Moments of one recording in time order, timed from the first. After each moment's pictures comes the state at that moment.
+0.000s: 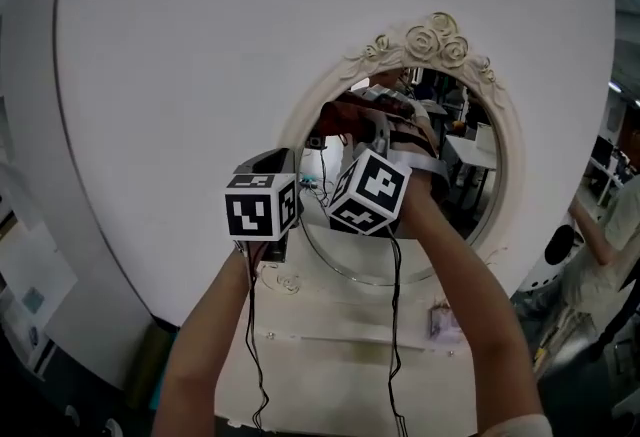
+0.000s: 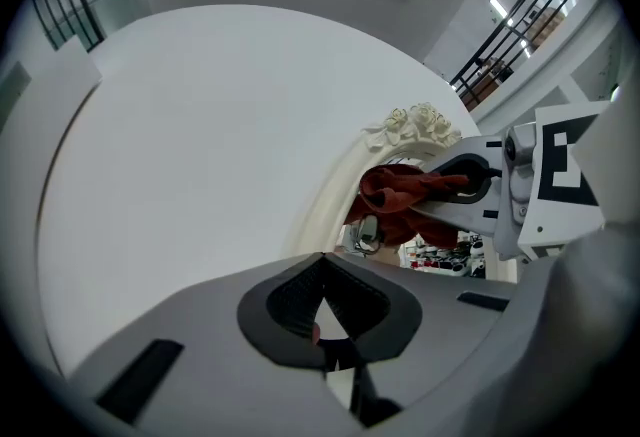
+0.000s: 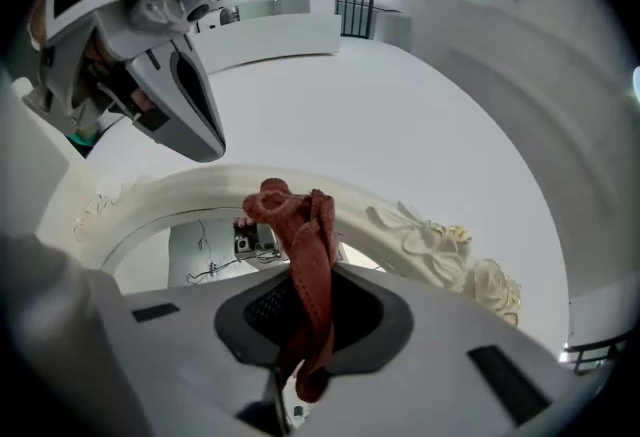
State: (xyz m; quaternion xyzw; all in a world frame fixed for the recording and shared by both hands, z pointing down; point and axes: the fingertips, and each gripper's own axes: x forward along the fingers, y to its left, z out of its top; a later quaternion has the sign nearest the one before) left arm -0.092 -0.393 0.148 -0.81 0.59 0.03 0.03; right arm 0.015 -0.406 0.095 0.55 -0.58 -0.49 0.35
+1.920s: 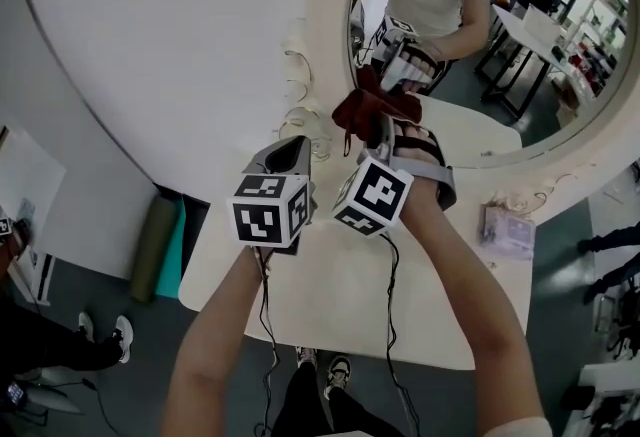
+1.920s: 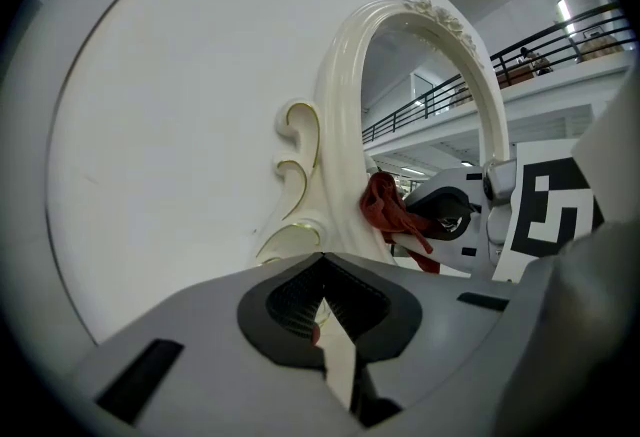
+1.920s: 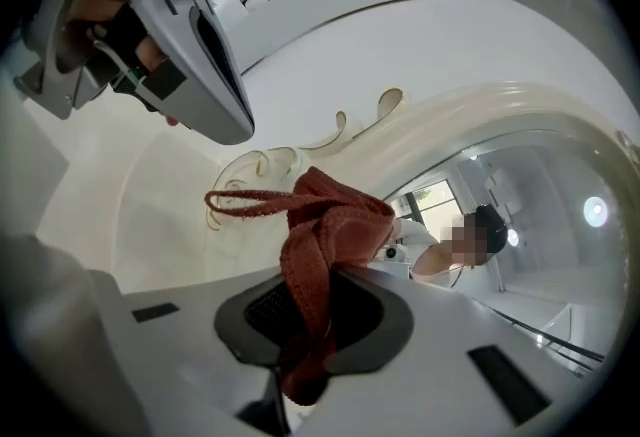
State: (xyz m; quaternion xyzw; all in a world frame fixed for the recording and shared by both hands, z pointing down) left arm -0.128 -0.388 0.471 -0.81 0.57 -0.06 -0.15; right arm -0.032 -0.428 0.460 0.42 -0.65 -0.35 0.52
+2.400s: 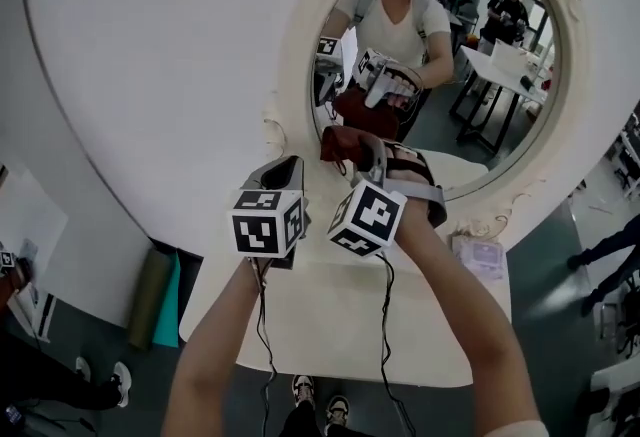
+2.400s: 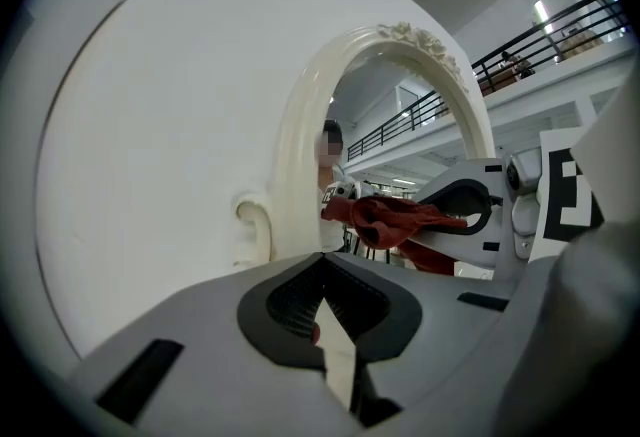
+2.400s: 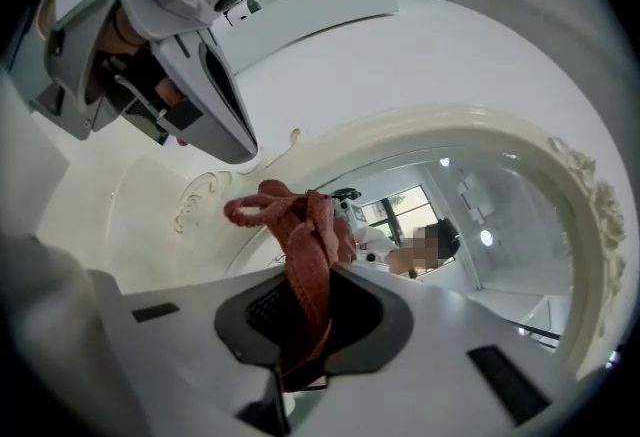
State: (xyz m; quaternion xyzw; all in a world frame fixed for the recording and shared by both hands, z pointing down) left arm -0.097 -0.389 0.380 -0.82 0.56 -0.03 -0.10; right arm -0.002 -0.408 0.359 0.47 -0.64 -0.38 0.47
